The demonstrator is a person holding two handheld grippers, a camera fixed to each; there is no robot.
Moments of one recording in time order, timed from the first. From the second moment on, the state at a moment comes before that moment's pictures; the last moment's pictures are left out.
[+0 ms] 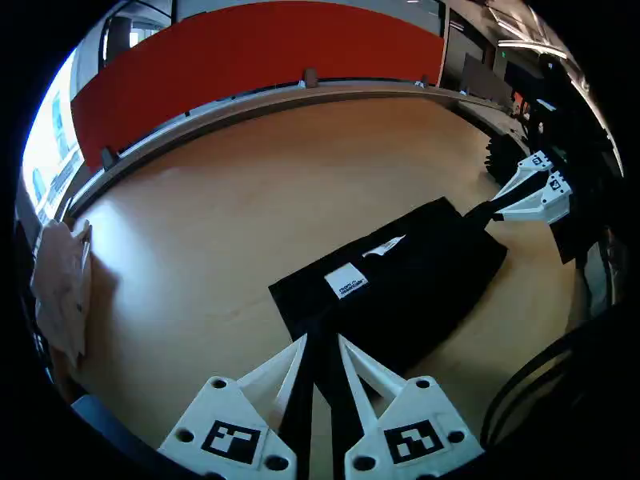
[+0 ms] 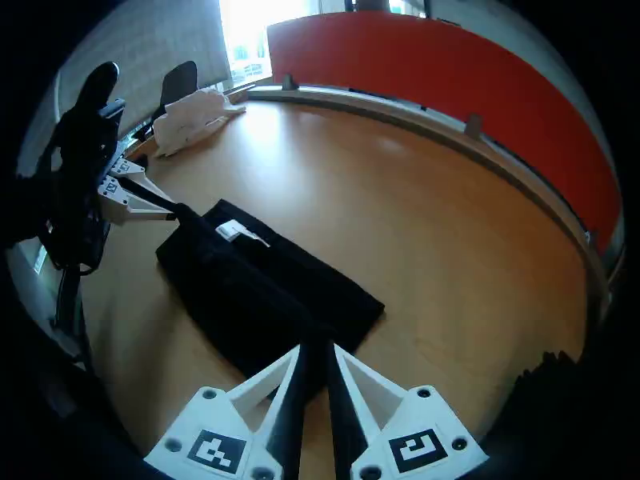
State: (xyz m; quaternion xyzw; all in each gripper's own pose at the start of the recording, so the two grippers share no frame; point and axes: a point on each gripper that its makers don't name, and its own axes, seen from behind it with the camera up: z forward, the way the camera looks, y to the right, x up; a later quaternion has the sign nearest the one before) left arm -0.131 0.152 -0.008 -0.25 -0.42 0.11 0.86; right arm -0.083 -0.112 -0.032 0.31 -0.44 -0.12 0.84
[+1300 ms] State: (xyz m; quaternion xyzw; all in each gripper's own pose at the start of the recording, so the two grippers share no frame) left arm -0.154 0.136 0.023 -0.22 -0.42 0.15 0.87; right arm -0.111 -0.095 0.007 0.26 -0.45 -0.14 0.84
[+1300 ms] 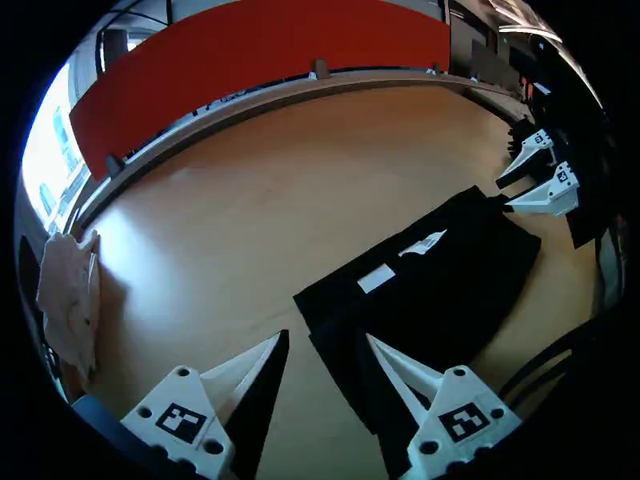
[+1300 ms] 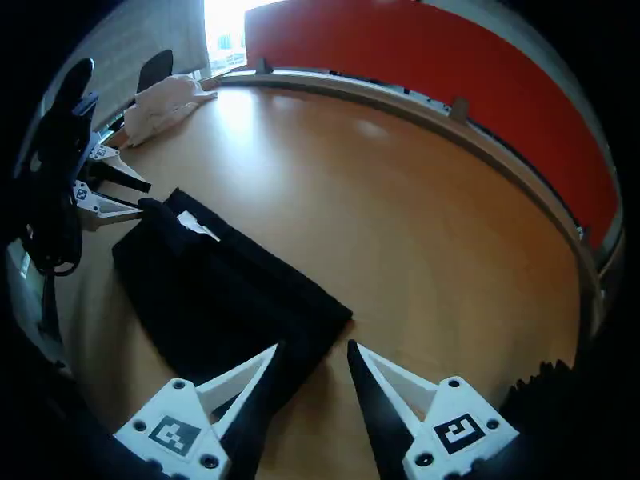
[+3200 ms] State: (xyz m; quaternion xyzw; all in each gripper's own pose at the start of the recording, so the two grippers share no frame) left arm -0.134 0.122 0.005 -0.19 -0.41 0.11 0.88; right arm -0.093 -0.086 -0.016 0.23 -0.42 -0.14 0.86
